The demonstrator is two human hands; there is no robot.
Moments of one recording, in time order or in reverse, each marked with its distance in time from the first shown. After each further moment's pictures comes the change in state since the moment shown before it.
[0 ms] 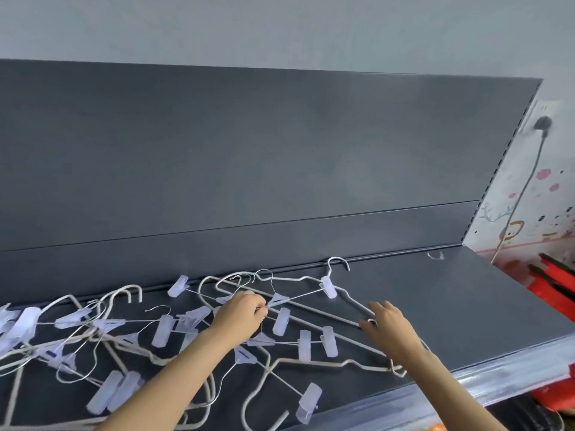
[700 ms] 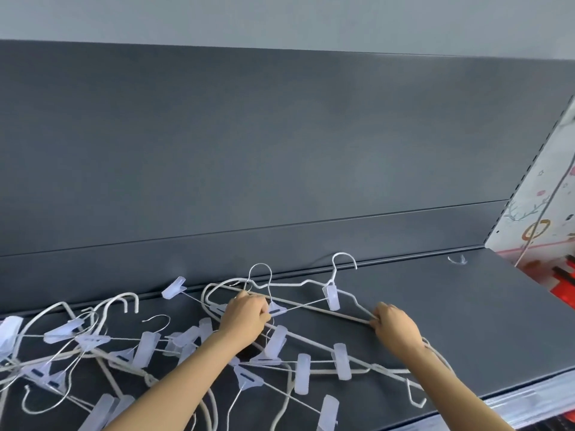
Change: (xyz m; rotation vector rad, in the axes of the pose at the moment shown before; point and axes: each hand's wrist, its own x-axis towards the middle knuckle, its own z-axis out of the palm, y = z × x) left_hand 0.038 -0.015 0.014 0.007 0.015 -0.064; right_hand 0.055 -0.004 0.019 -0.082 -0.031 0.058
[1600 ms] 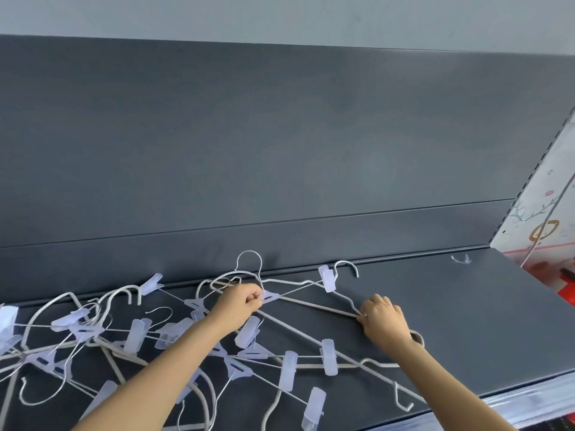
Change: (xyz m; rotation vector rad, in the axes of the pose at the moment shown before) left_hand -0.001 -0.020 -0.017 -0.326 -0.083 0.002; right_hand 0.005 -0.012 0.011 -0.211 0.040 -0.171
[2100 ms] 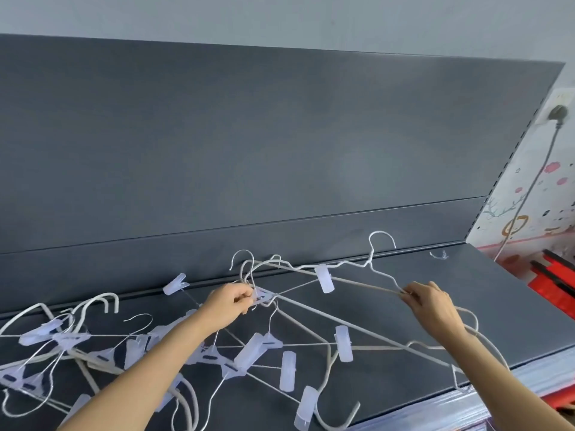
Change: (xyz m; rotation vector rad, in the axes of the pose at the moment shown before) left_hand 0.008 0.007 0.000 -0.033 -0.069 0.050; right_hand -0.022 0.092 -0.046 0.318 0.278 0.112
